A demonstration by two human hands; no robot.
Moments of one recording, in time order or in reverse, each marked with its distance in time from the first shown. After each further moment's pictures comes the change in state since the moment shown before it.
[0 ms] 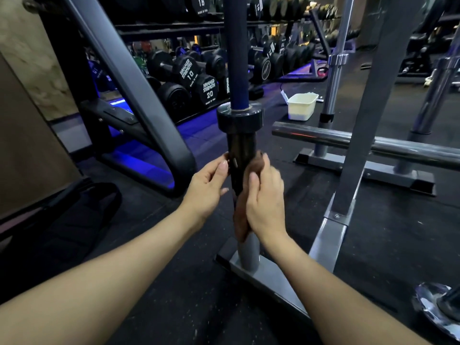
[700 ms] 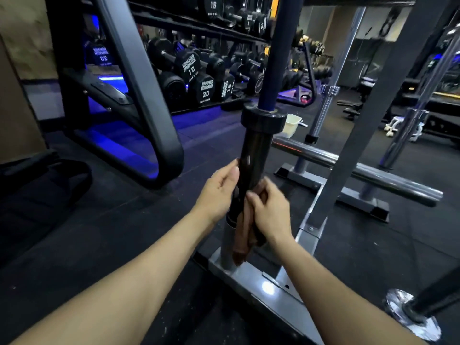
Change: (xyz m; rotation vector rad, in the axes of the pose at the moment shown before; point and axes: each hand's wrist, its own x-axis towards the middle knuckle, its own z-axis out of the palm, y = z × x) left_hand -0.013 -0.022 0.005 -0.088 -0.041 0.070; right_hand -0.003 0.017 -0.005 -0.183 -0.097 0.119
